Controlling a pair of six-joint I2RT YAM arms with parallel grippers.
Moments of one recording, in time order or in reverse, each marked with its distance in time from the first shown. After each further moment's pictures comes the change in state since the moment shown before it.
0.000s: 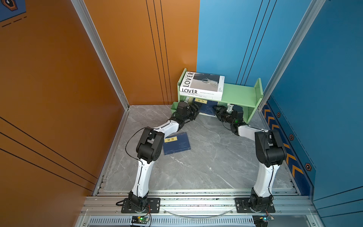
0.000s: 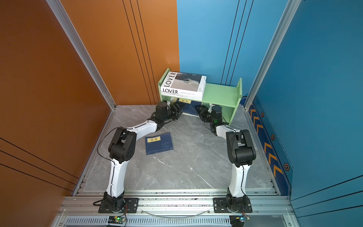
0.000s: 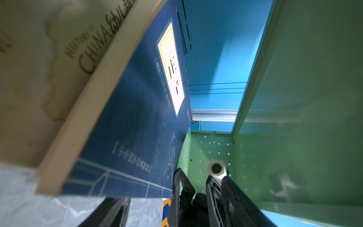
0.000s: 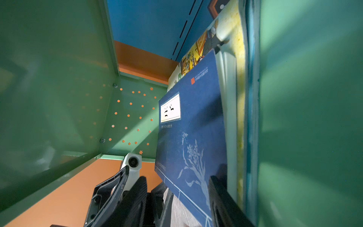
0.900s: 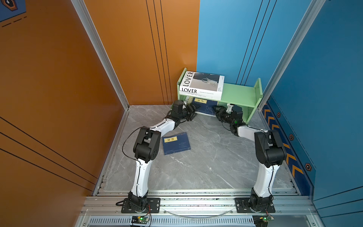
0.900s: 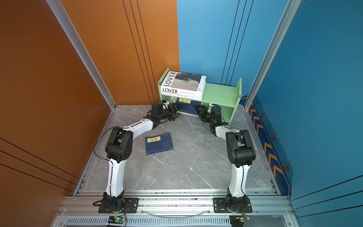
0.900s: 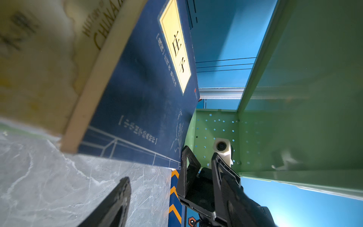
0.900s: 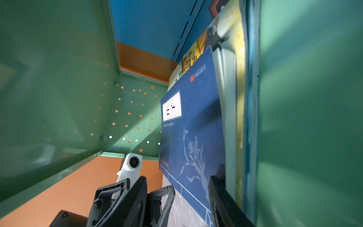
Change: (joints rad) left arm 0.058 -0.016 0.000 -0.082 0.187 0.075; right arm 0.012 -0.006 -0.012 0.014 0.023 0.000
